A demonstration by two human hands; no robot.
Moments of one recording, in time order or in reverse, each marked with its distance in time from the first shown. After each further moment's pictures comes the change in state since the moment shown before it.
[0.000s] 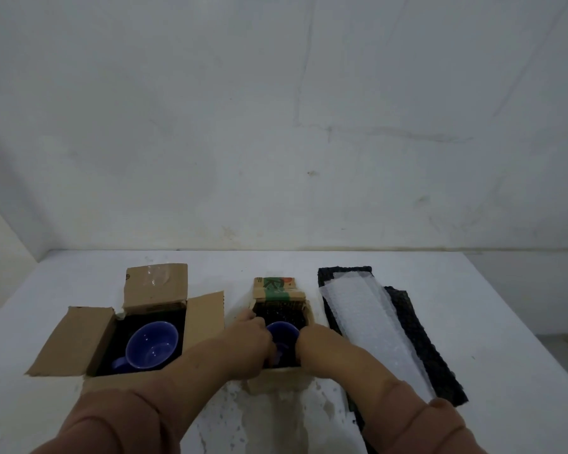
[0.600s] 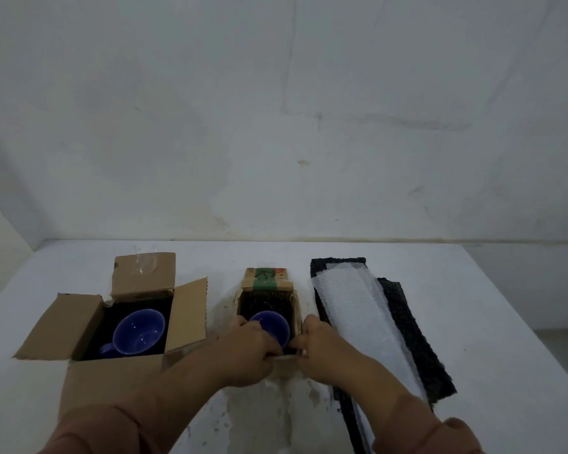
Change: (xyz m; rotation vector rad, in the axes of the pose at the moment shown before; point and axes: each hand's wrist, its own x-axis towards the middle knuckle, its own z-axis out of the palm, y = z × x) left_hand 0.004 0.035 0.002 -0.452 -0.052 -0.124; right_hand -0.013 0.047 0.035 0.207 0.207 -0.275
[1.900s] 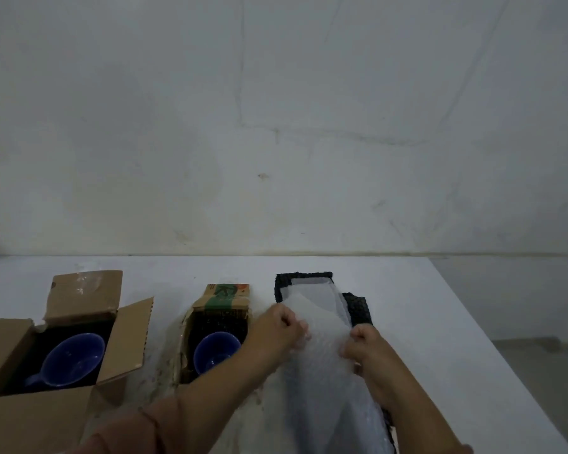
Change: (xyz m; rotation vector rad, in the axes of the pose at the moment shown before) left_hand 0.074 0.102 -0.030 -1.193 0.420 -0.308; right_hand -0.056 0.110 -0.047 1.220 0.400 0.450
